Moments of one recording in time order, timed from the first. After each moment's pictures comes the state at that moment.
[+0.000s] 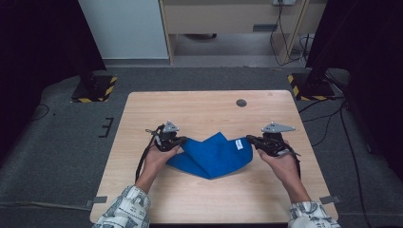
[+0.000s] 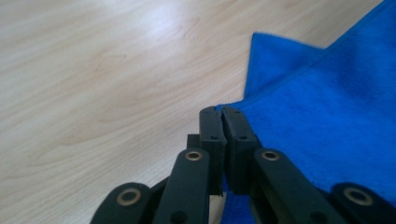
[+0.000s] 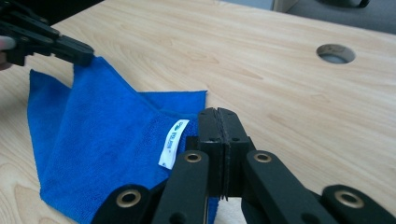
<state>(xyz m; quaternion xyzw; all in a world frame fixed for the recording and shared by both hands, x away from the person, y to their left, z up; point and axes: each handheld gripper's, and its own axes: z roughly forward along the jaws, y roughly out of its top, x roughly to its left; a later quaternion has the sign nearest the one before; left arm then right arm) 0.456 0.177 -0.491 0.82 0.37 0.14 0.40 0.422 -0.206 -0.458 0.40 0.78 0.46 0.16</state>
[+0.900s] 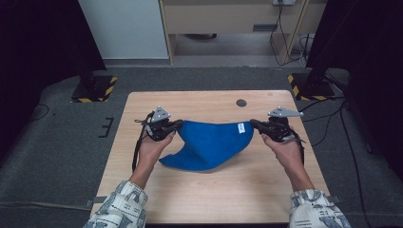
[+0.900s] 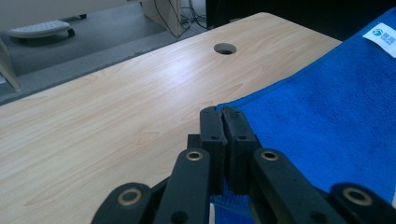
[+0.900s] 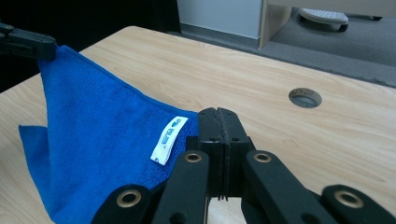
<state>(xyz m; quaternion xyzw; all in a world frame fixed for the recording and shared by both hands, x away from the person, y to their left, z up) 0.452 0.186 -0.427 0.78 0.37 0.20 0.47 0.445 -0.213 -0.415 0.41 0.75 0.49 0.18</state>
